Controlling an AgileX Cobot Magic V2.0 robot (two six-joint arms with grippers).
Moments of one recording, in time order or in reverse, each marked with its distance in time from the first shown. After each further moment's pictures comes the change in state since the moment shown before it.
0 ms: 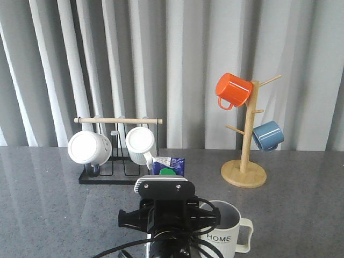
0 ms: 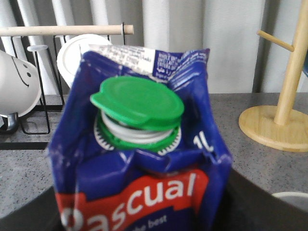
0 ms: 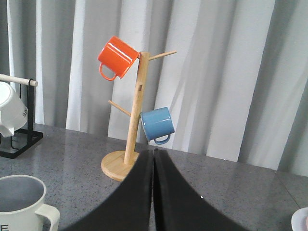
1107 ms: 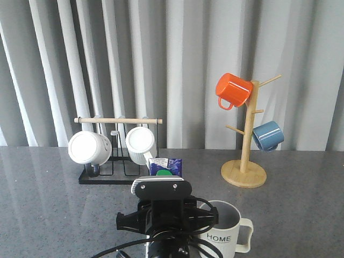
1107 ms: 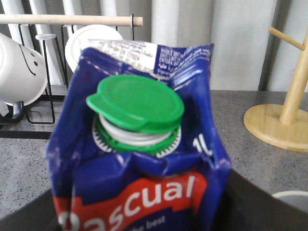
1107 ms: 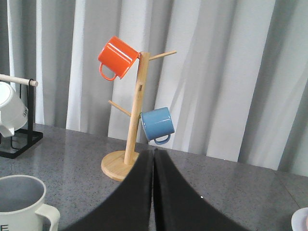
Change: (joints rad) left arm 0.000 -0.003 0.000 -0.036 0.001 -0.005; right arm 0.000 0.000 0.000 0.000 0.000 0.000
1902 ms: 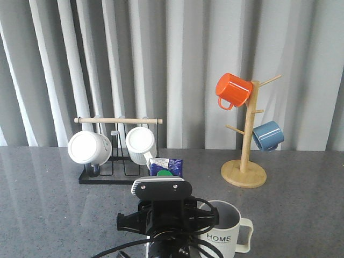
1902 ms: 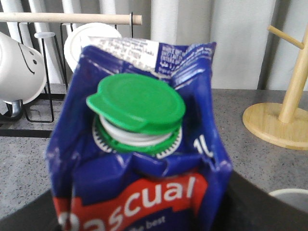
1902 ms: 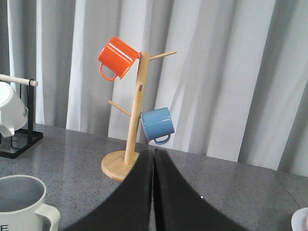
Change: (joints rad) left arm -0.004 0.000 0.000 -0.003 0.003 0.001; right arm 0.000 0.000 0.000 0.000 0.000 0.000
